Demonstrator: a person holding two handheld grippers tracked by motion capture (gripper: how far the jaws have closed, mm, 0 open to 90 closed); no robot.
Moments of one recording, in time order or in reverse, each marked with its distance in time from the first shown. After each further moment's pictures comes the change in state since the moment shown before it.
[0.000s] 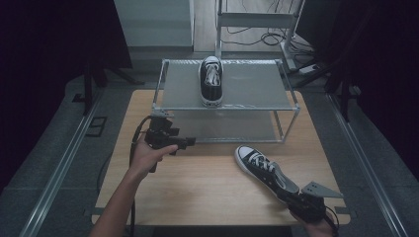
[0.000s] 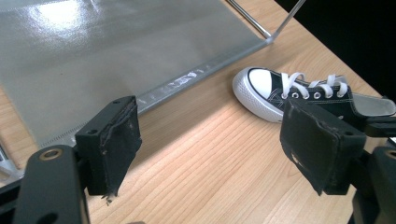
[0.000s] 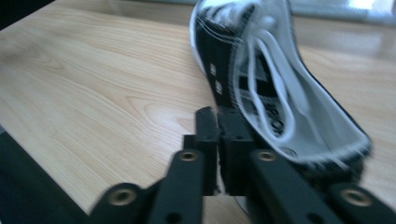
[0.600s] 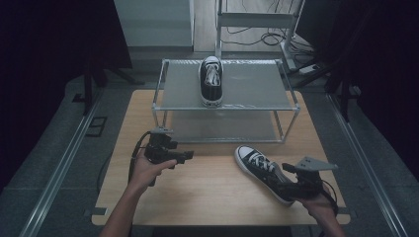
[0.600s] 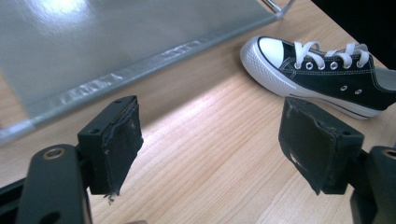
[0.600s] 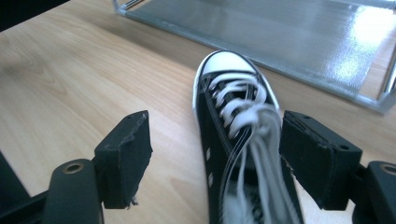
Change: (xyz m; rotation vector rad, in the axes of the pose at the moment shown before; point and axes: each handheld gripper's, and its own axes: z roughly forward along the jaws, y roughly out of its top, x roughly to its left) left arm 0.001 -0.044 0.014 0.016 0.006 -0.016; right arm -0.004 0.076 0.011 0.048 0.009 -0.115
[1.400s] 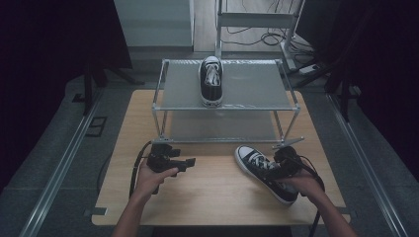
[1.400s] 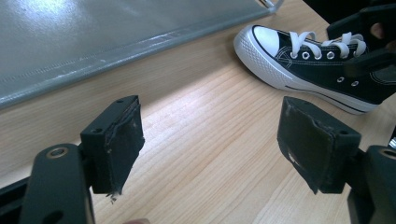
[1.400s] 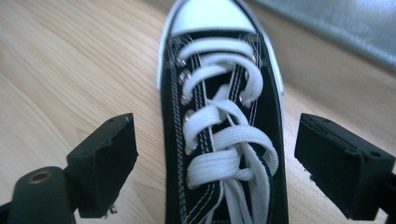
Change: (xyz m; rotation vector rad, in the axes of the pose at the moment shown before) left arm 0.001 -0.026 0.013 -0.034 -0.045 -0.021; right arm -0.026 0.027 0.071 0.362 0.000 0.007
